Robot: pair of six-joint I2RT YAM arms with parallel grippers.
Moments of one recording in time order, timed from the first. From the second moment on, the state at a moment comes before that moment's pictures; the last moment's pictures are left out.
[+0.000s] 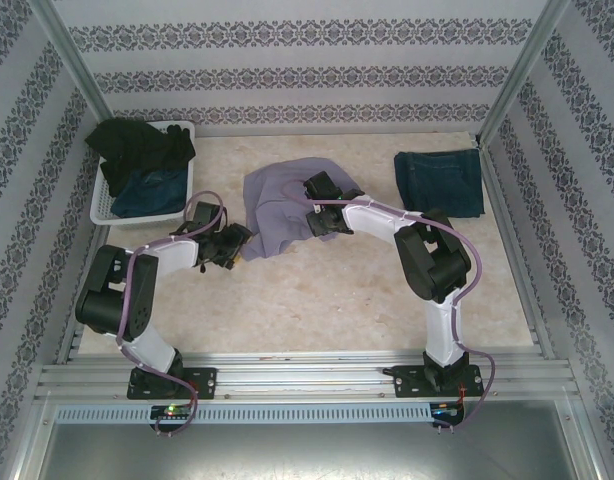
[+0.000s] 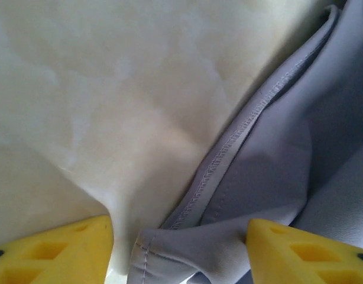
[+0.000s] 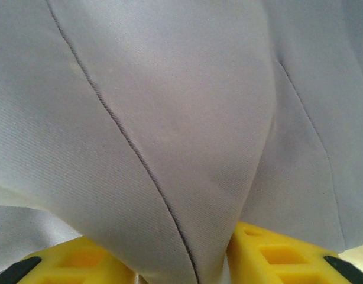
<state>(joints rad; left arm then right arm) -0.20 1.64 0.78 -0.10 0.29 -1.21 0.58 2.04 1.44 -0.50 0.14 0.15</state>
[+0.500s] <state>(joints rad) -0.22 1.55 0.89 -0.30 0.21 -1.09 0.50 1.86 1.35 -0.57 -0.04 0.15</state>
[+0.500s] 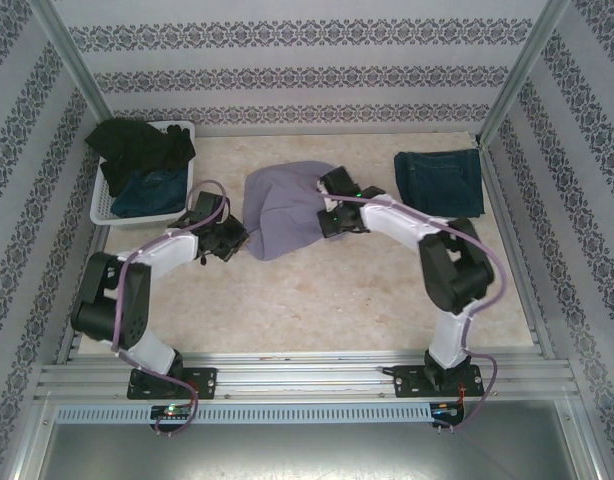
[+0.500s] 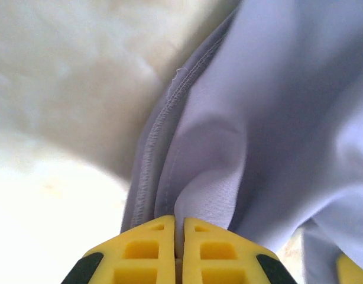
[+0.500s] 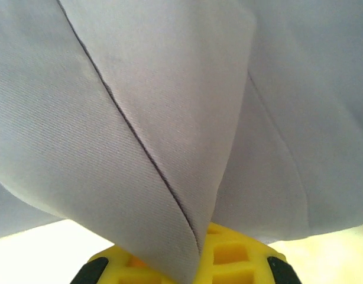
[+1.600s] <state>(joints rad) -0.21 1.33 1.19 -0.76 -0.07 -0.68 0.18 1.82 1.55 -0.80 -0.60 0.03</state>
